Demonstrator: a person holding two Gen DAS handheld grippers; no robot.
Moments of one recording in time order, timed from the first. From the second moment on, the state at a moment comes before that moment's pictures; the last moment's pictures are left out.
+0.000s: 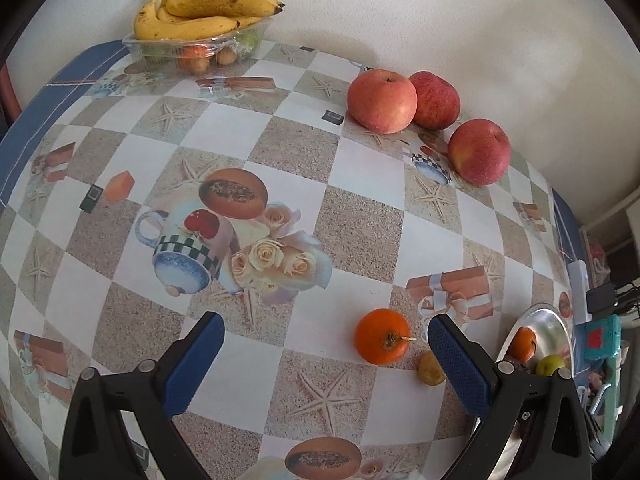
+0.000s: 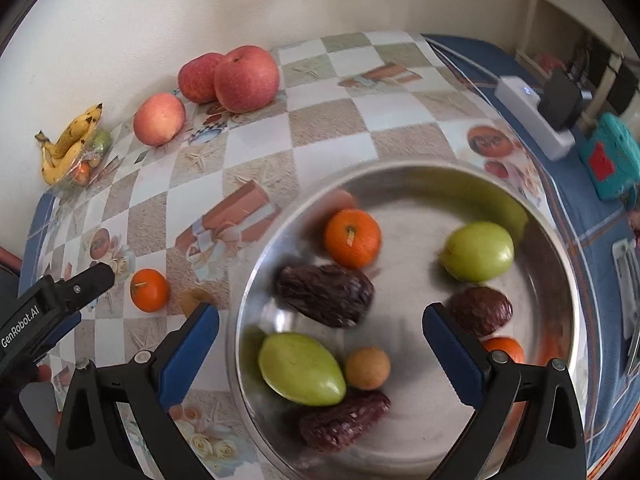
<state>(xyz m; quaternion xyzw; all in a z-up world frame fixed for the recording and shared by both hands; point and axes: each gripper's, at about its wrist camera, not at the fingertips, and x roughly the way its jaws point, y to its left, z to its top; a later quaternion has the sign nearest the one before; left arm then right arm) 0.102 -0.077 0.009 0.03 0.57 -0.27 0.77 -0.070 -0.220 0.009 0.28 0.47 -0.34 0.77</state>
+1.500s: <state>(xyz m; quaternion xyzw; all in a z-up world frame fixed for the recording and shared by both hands) 0.091 -0.095 -0.009 0.00 0.61 -0.31 0.73 -0.039 -0.209 0.006 0.23 0.50 -0.32 0.77</state>
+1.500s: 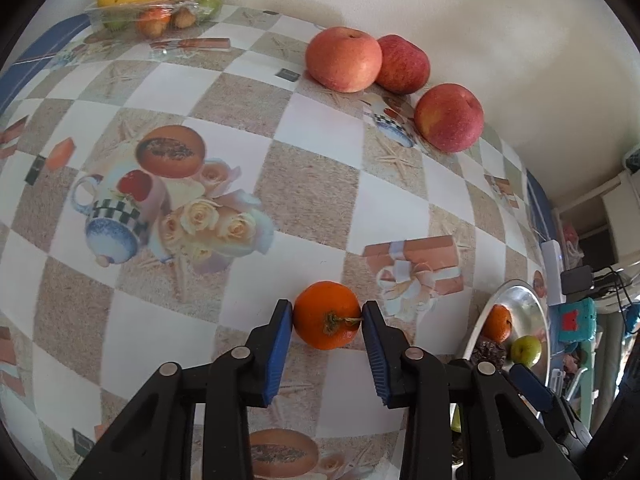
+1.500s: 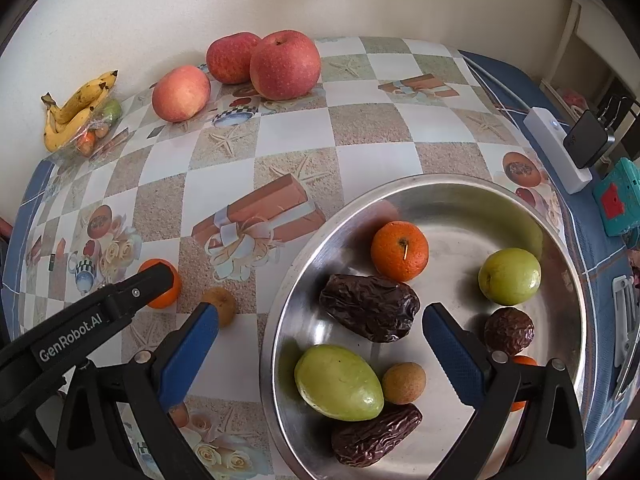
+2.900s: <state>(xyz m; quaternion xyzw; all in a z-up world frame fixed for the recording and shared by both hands) 0.136 -0.003 -0.010 -0.08 0.65 -0.20 0.73 0.021 -0.163 0.012 0.18 0.54 -0.19 0.80</state>
